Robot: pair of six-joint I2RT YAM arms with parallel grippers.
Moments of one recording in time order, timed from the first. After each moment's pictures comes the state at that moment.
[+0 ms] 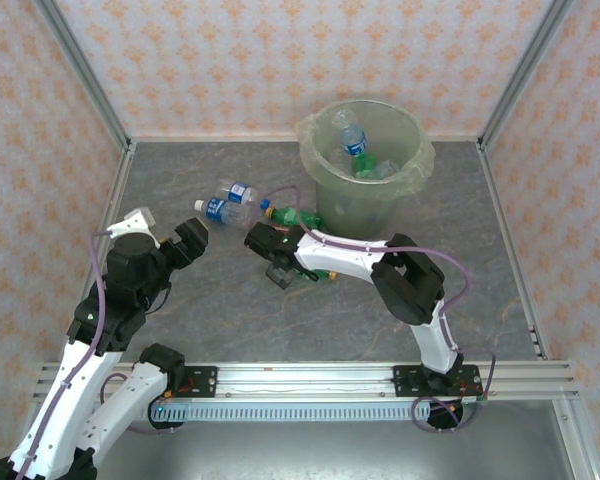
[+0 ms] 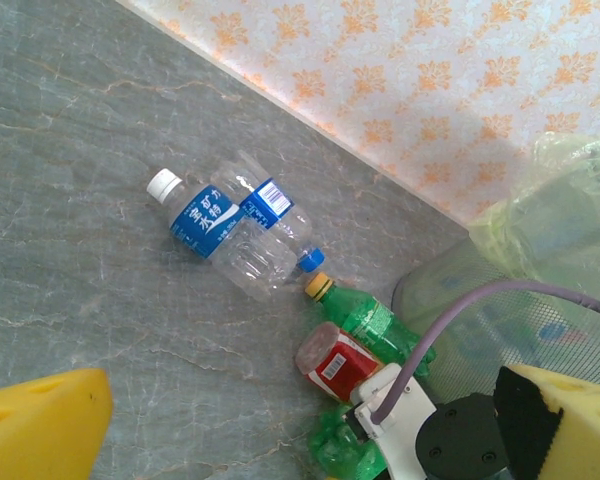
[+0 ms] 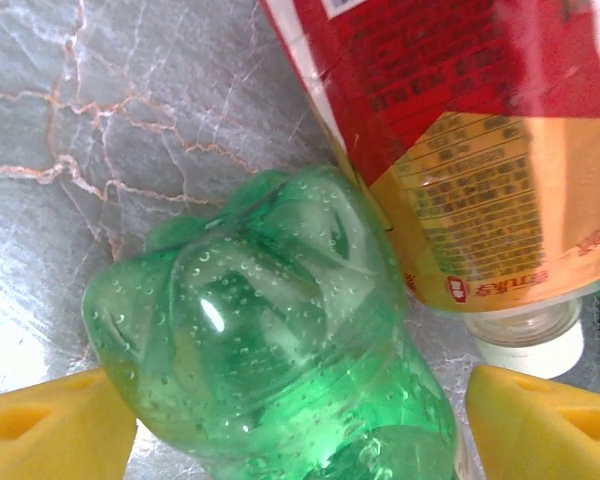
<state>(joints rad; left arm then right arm) -0.30 0.60 0.87 -0.73 -0.22 -0.75 0.99 2.04 1.53 -0.82 0.36 0.07</state>
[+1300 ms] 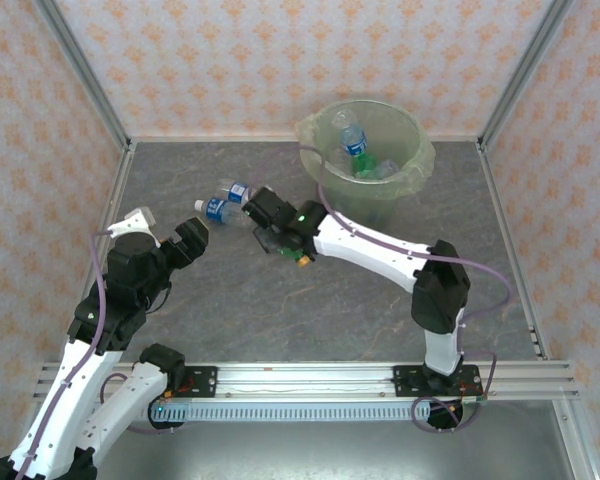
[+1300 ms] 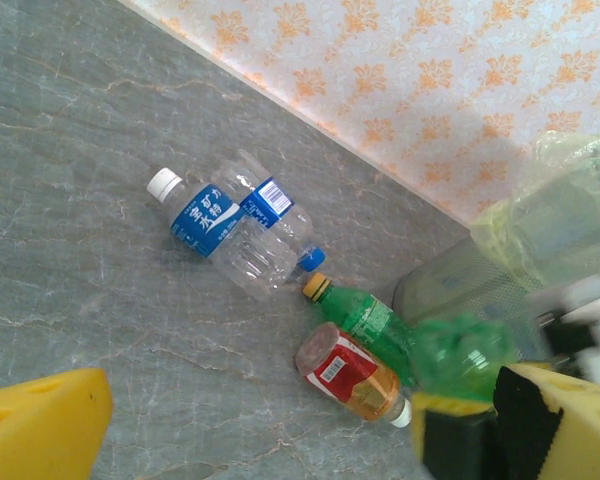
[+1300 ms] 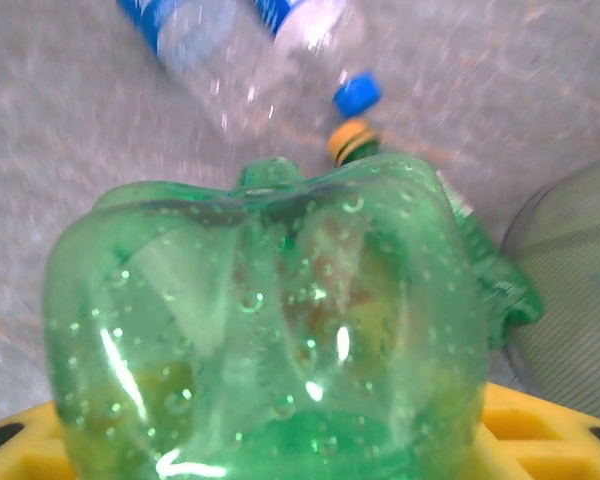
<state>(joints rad) -0.30 0.60 0.88 -0.73 -0.22 -0.75 0.98 1.87 1.73 -0.81 0.34 0.24</state>
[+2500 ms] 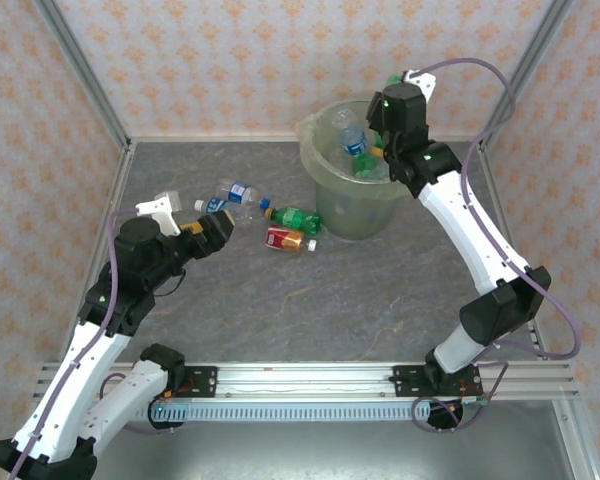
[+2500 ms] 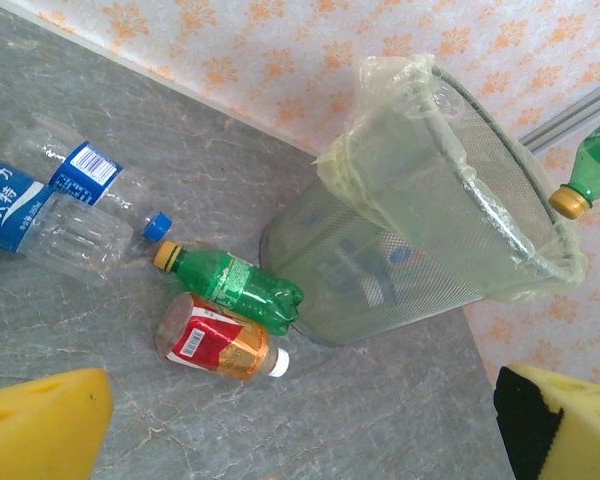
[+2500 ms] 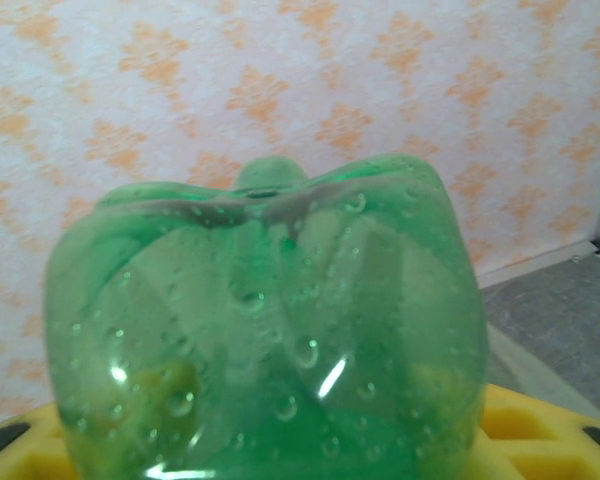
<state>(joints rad) -0.30 0.69 0.88 -0.54 0.11 -0.70 0.42 1.60 1.75 -0.46 0.53 0.44</state>
